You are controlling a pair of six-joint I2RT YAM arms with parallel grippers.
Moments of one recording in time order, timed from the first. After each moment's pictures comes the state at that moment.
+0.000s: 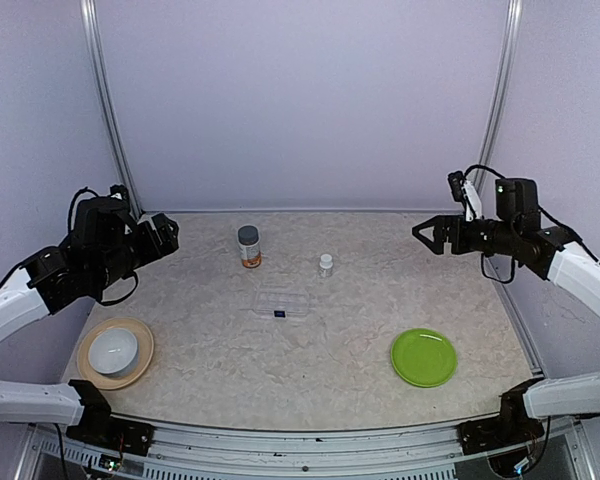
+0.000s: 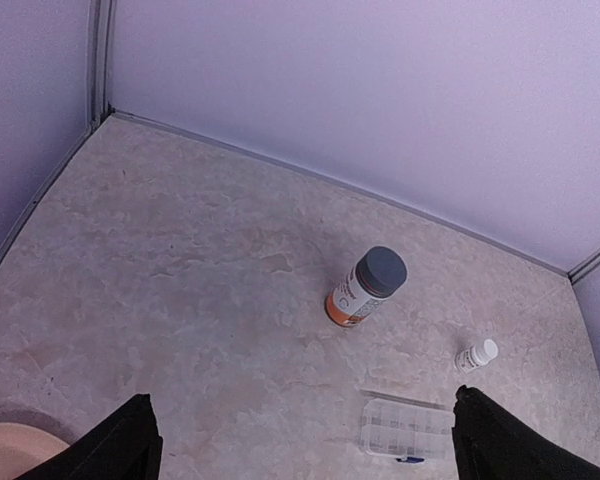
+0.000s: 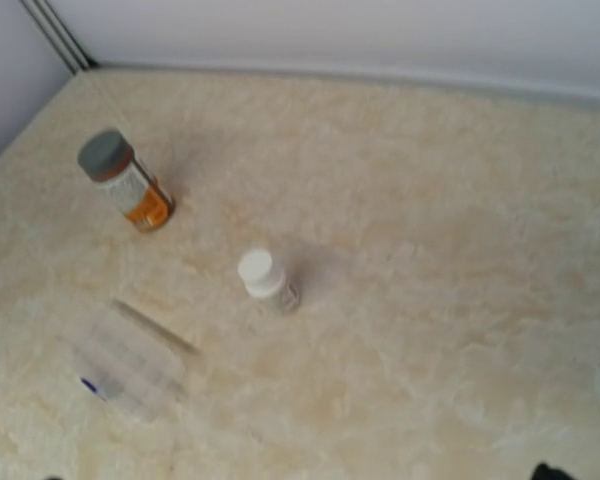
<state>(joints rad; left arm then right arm) -0.63 0.94 0.89 -0.40 -0.51 -0.63 0.27 1.09 0.95 -0.30 -0.38 0.15</state>
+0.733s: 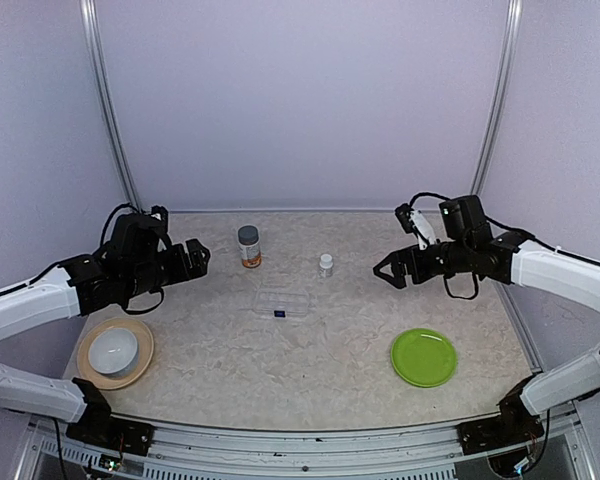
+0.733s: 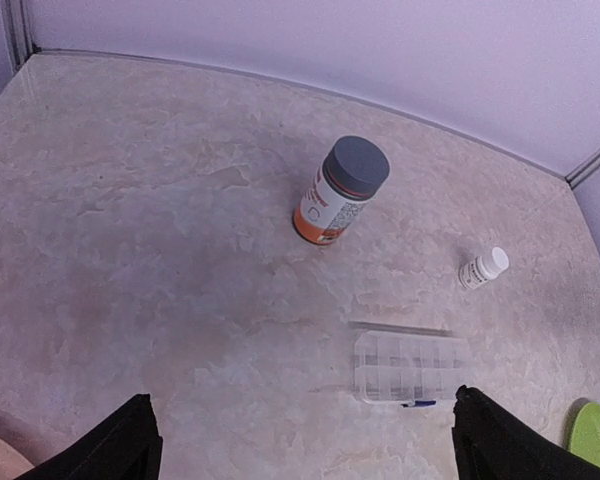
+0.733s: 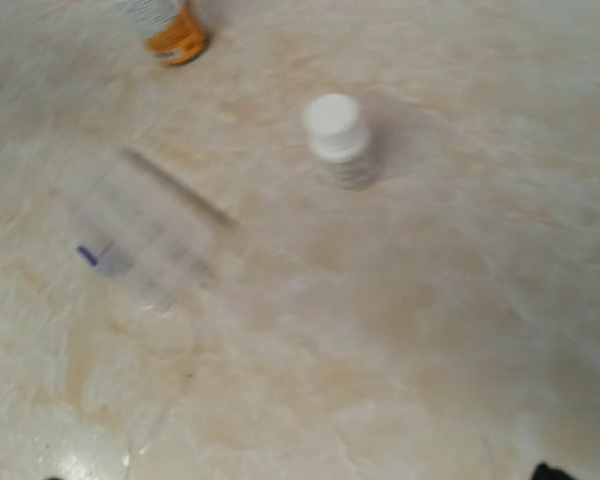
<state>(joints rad) -0.64 1.10 0.79 -0.27 -0.36 -0.61 0.49 1.29 0.92 -0.28 -0.28 0.11</state>
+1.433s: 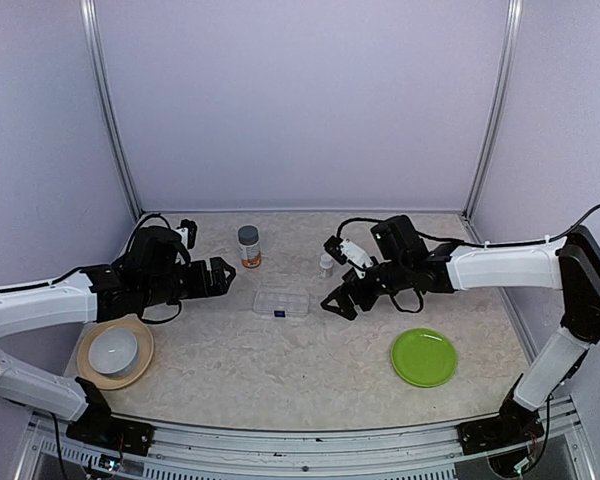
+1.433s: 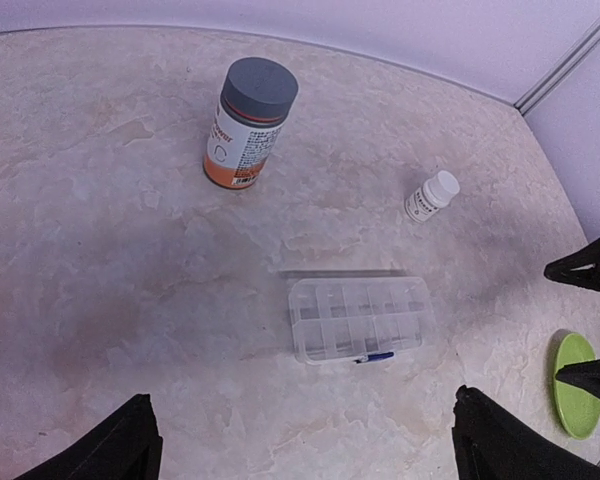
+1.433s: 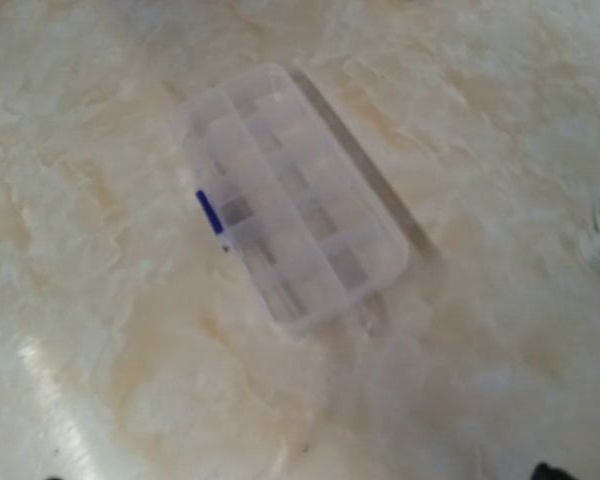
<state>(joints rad) -0.70 1.20 0.74 -0.11 -0.19 -0.56 0.74 1.62 1.01 -0.10 -0.27 -0.11</state>
